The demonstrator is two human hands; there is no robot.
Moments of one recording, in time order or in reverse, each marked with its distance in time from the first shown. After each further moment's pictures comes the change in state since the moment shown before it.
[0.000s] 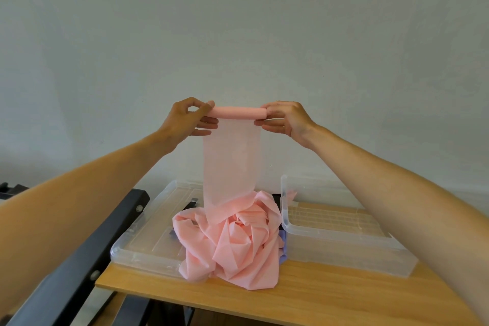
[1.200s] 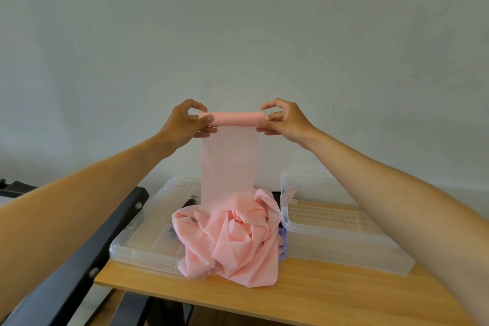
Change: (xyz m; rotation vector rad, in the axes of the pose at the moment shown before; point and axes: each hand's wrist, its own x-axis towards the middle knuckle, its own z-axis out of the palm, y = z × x) left_hand 0.000 -0.022 -0.003 0.056 -0.034 0.030; right_hand 0.002 0.019 -0.002 -0.408 -0.005 -0.143
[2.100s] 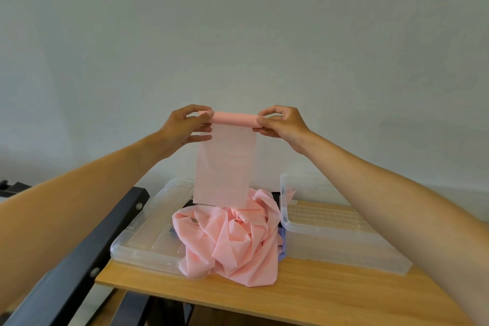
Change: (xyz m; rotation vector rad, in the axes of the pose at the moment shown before) left_hand -0.007 0.007 -0.003 -0.138 -0.033 -0.094; right_hand -0.004 0.001 0.011 0.237 0.085 0.080
